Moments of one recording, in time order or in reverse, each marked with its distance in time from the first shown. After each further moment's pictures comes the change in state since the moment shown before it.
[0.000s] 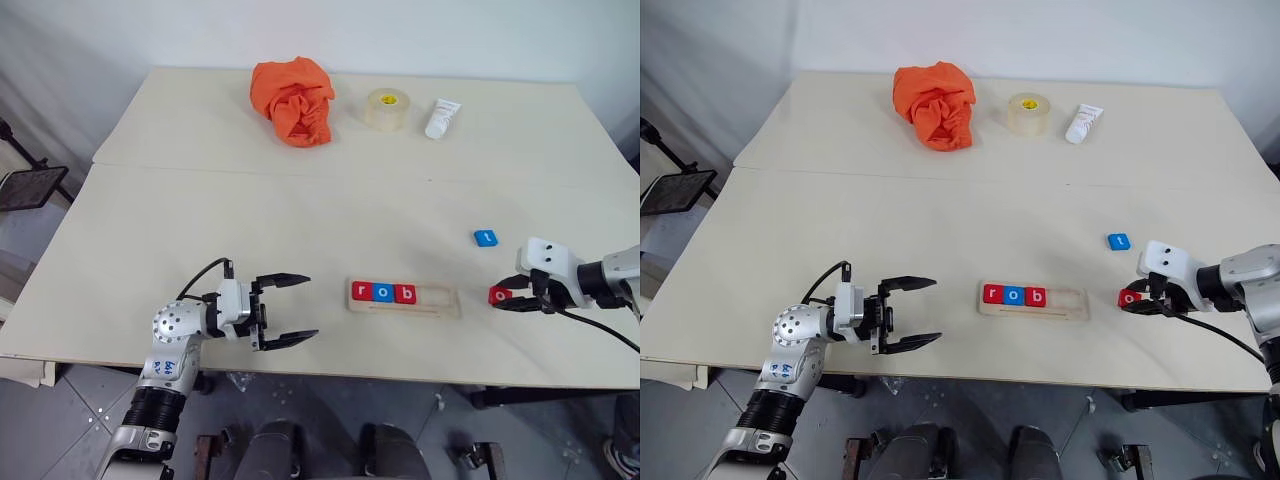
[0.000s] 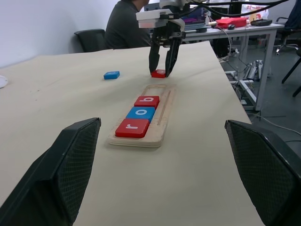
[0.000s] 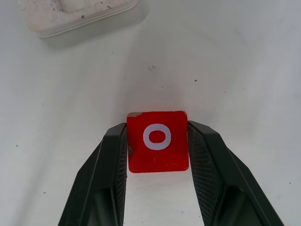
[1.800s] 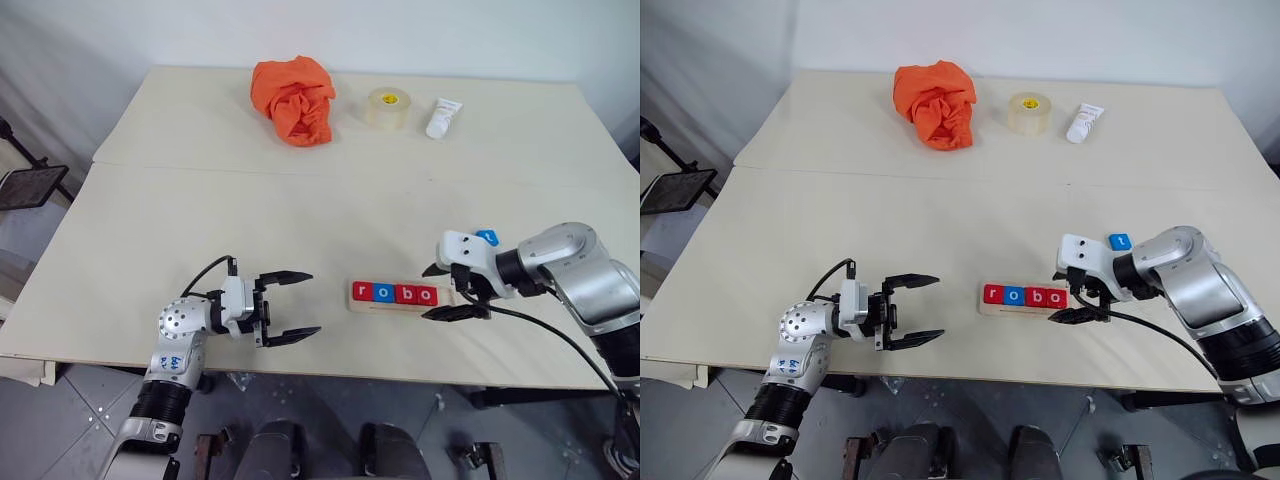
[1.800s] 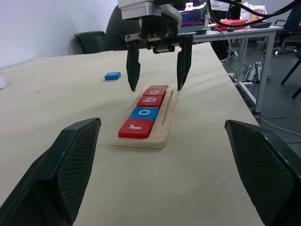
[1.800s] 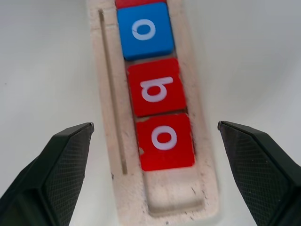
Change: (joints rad) left arm -0.040 -0.020 -0.007 0.073 0.002 -0.037 -0.018; right arm -0.092 0.095 0.159 -0.514 0.080 0.473 -0.059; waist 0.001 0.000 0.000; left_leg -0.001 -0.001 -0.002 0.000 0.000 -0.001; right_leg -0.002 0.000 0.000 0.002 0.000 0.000
